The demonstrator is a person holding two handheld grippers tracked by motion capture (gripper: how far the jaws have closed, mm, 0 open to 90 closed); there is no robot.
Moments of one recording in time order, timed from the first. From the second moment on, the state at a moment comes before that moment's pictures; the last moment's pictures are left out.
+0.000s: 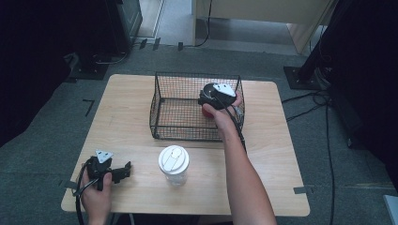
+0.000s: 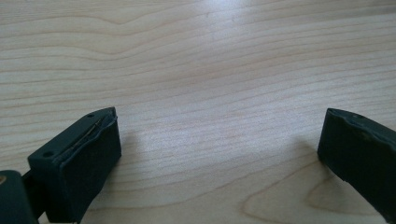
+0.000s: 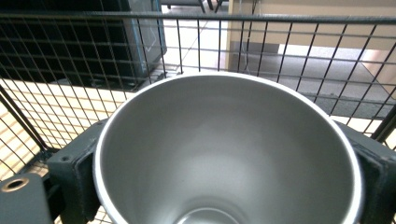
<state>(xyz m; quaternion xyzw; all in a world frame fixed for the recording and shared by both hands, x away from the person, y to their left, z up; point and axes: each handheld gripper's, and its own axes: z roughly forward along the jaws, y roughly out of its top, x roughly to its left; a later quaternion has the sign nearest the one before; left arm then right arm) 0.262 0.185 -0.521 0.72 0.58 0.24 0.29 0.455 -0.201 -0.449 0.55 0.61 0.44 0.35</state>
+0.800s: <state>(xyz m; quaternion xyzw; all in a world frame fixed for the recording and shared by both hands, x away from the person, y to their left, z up) 0.262 0.184 -0.520 0.72 0.58 0.24 0.29 0.449 -0.194 -0.421 0.56 0.57 0.47 0.38</state>
